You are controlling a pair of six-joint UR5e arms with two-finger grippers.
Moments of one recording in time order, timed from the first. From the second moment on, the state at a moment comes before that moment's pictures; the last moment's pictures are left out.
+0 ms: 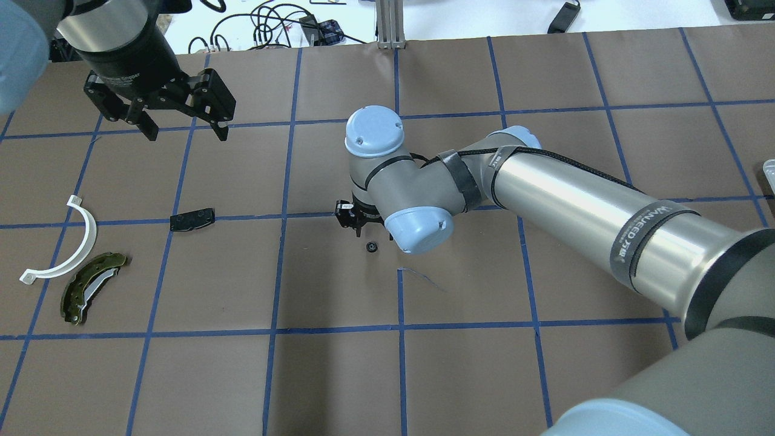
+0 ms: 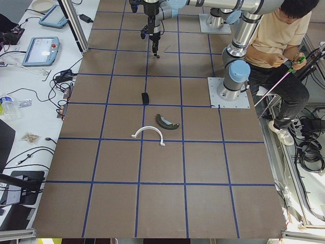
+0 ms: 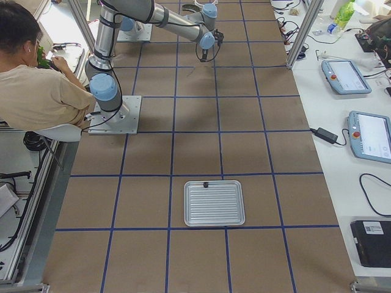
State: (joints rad) left arm -1.56 -1.59 -1.49 -1.64 1.61 0.04; right arm 2.02 -1.07 1.69 -2.21 -1.48 0.56
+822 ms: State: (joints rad) left arm -1.80 -1.66 -1.74 -1.32 1.59 -0.29; right arm 1.69 -1.30 1.70 -2.01 -1.50 -0.02
